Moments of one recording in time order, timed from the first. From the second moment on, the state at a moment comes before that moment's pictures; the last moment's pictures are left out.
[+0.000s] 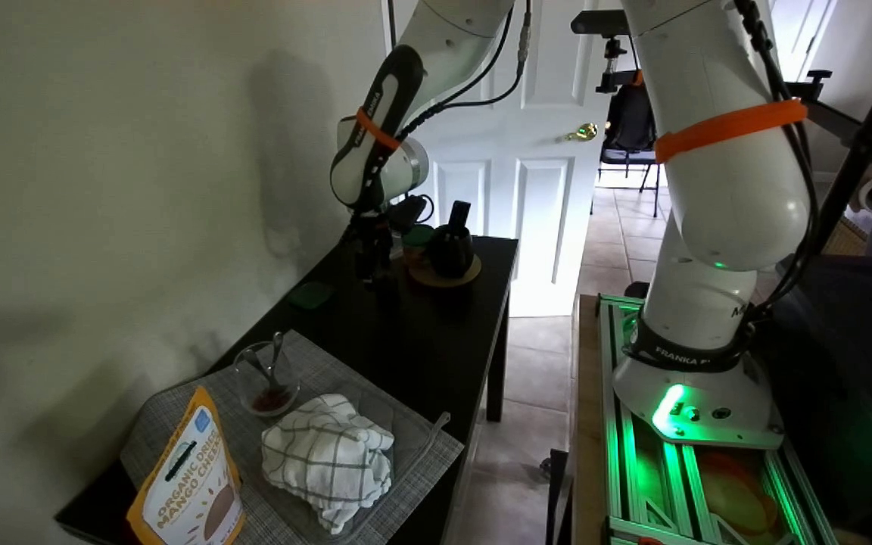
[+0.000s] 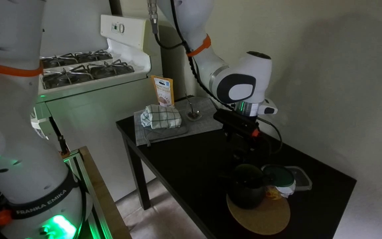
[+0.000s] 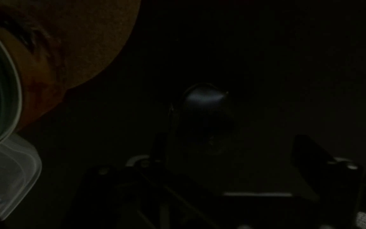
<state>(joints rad) -0.20 0.45 -0.06 -2.13 0.08 2.59 -0.42</state>
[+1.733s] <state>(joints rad) -0.28 0.23 -0.22 -2.18 0.00 2.65 -0.20</state>
